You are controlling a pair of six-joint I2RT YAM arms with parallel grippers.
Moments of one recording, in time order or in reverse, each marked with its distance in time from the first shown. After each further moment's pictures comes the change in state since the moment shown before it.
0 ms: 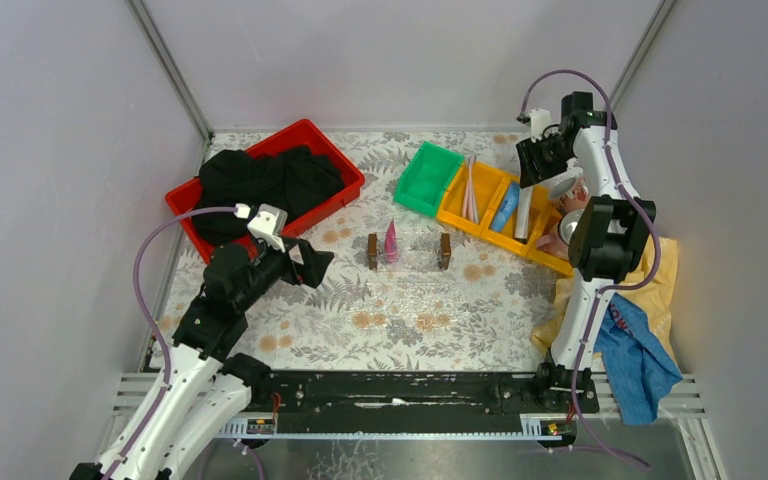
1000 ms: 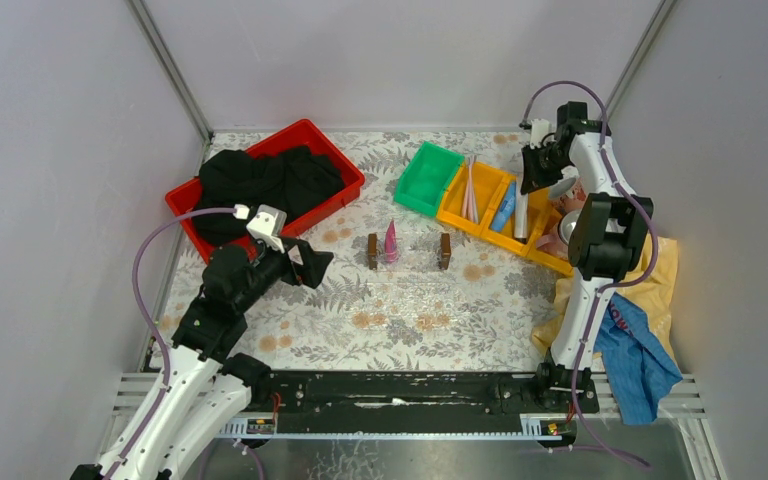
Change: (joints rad) left arm 0.001 -0.010 -0.003 0.000 0.000 0.000; right arm 0.000 0.008 -0.086 0.059 0.002 0.161
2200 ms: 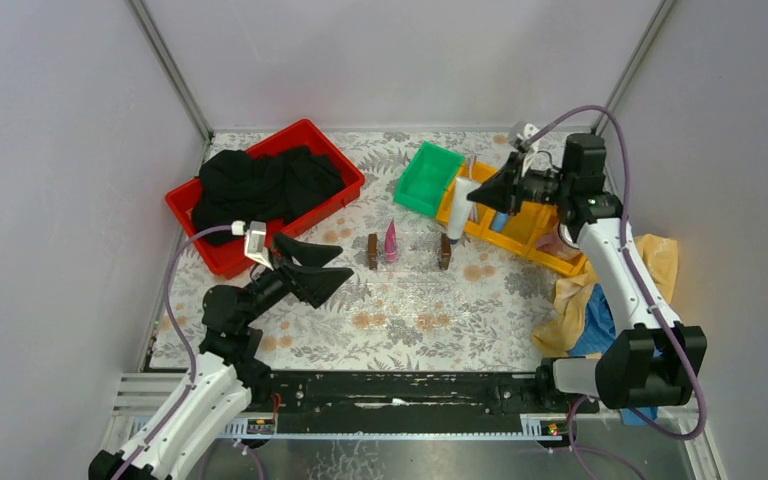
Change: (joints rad) left arm 0.004 -0.066 -0.348 0.879 0.393 -0.614; right arm 0.111 -0.844 -0.773 0.703 -0.784 0.132
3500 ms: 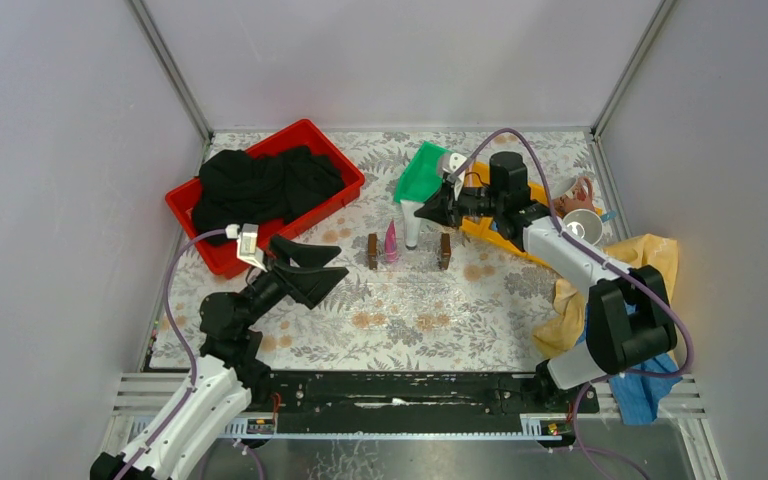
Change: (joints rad) left arm 0.000 -0.006 -0.056 0.137 -0.031 -0.142; right arm 0.351 0.194 -0.141 0.407 0.176 -0.124
